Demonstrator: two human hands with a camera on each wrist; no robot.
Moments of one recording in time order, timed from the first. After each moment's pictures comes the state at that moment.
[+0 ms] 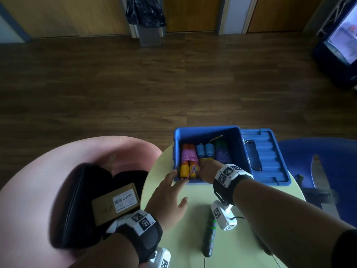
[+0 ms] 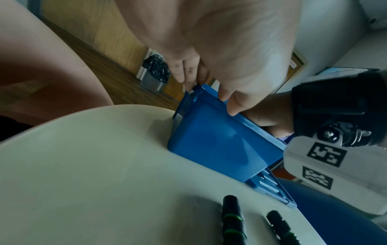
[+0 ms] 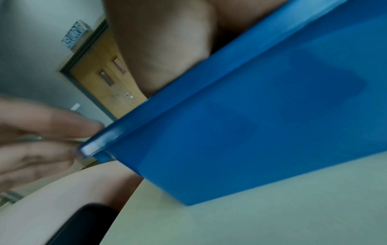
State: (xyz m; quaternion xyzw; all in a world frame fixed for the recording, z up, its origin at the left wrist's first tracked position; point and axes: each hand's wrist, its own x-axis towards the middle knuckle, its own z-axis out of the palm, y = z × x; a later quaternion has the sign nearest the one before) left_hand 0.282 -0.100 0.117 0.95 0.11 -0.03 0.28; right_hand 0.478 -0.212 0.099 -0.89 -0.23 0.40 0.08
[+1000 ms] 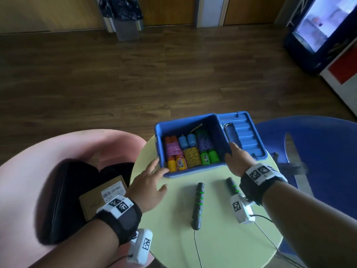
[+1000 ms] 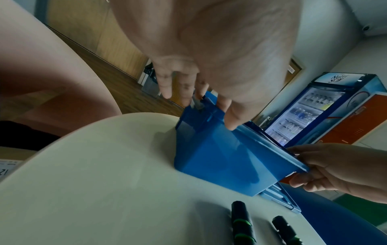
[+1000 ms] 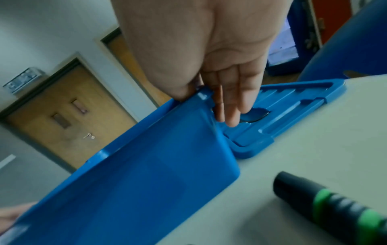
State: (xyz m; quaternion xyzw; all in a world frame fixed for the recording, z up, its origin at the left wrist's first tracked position) left_hand 0.264 -0.088 0.117 0.96 0.11 -0.08 0.26; right_hand 0.460 -0.343 0.135 -0.95 -0.07 0.28 0.14
